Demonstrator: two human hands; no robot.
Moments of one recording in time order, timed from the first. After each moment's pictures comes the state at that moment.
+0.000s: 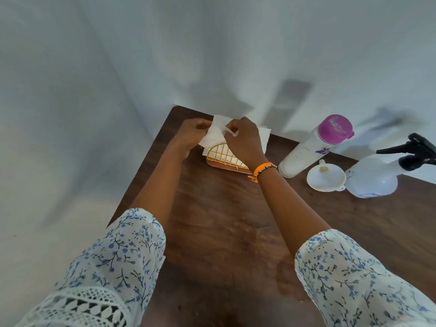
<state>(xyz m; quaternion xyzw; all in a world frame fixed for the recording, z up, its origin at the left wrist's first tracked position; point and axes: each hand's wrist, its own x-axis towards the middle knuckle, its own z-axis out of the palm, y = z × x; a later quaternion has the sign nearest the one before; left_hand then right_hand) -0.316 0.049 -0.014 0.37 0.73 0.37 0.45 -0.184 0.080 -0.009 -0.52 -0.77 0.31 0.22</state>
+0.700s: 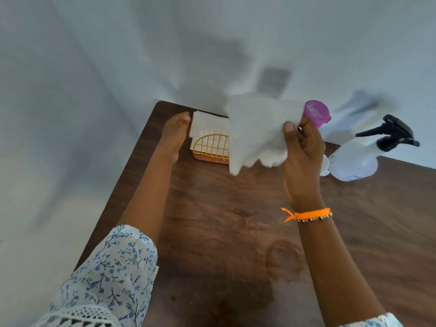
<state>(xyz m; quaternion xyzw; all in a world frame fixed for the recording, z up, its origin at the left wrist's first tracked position) -0.301 0.041 -0.024 0.27 0.73 0.44 0.45 -0.076 0.021 0.046 -0.45 -0.52 0.47 0.55</state>
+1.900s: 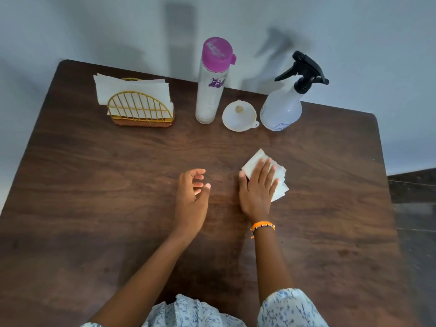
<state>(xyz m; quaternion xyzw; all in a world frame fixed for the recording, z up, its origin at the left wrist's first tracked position) -0.067 -0.114 -0.059 0.37 0.70 0.44 0.43 0.077 -0.061 -0.113 -0.76 -0.60 0.23 0.07</state>
